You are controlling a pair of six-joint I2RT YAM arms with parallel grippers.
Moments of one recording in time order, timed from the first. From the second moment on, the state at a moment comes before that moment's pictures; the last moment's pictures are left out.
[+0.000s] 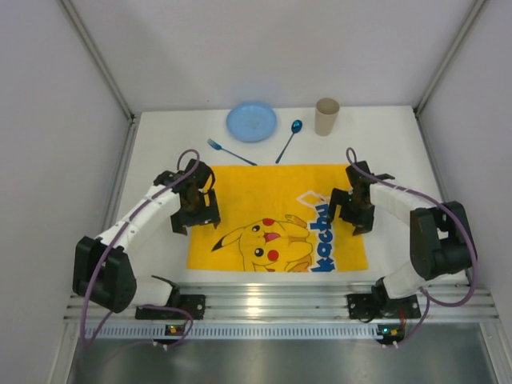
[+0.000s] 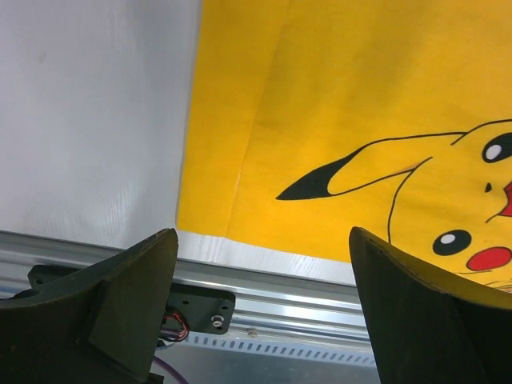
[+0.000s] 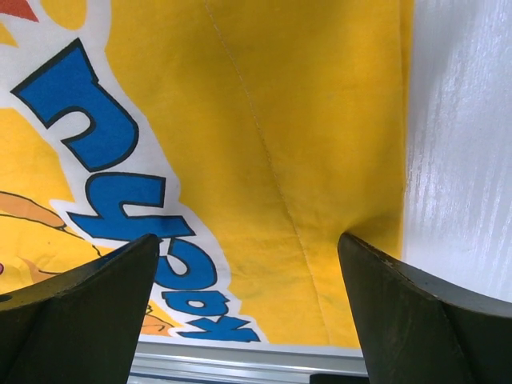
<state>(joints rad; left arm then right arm) -0.39 1.36 1.03 -1.05 -0.12 -0.62 0.23 1.54 0.86 -0.70 -0.09 0.52</state>
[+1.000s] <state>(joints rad) -0.36 2.11 1.83 -0.84 -0.34 -0.92 0.23 1.18 1.14 -0.89 -0.03 0.47</state>
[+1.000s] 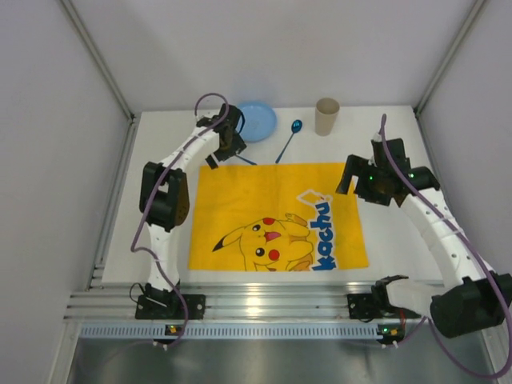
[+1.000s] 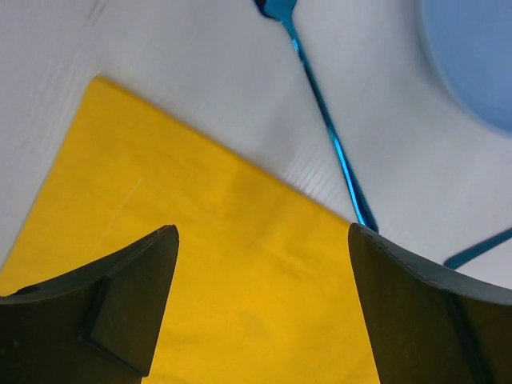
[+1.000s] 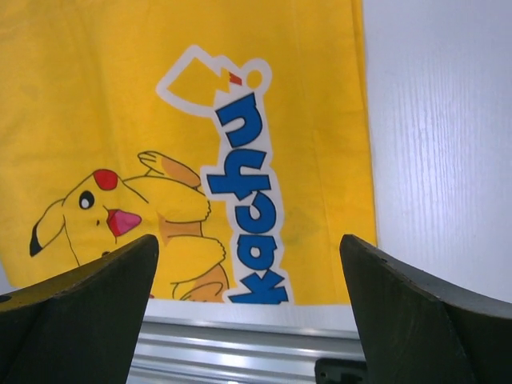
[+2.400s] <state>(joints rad) -0.34 2.54 2.29 -0.82 -0.43 -0.75 0.23 1.20 1.07 -1.02 0.09 0.47</state>
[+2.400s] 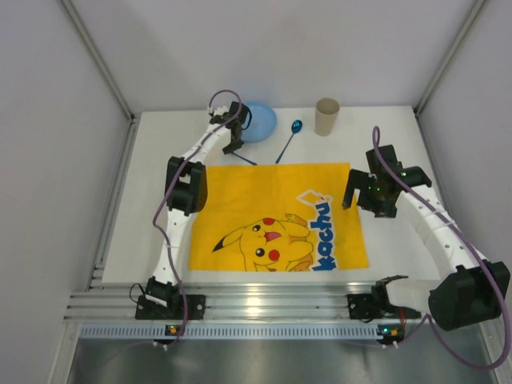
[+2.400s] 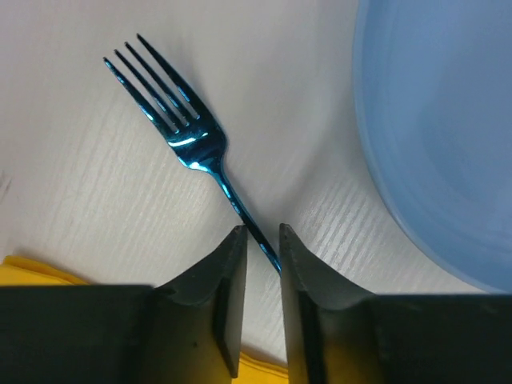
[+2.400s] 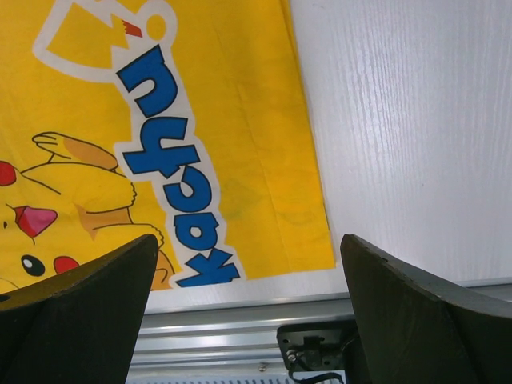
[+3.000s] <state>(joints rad) -0.27 2.53 2.26 -0.80 -0.40 -0.62 0.23 1.25 1.07 -0.97 0.05 0.44</state>
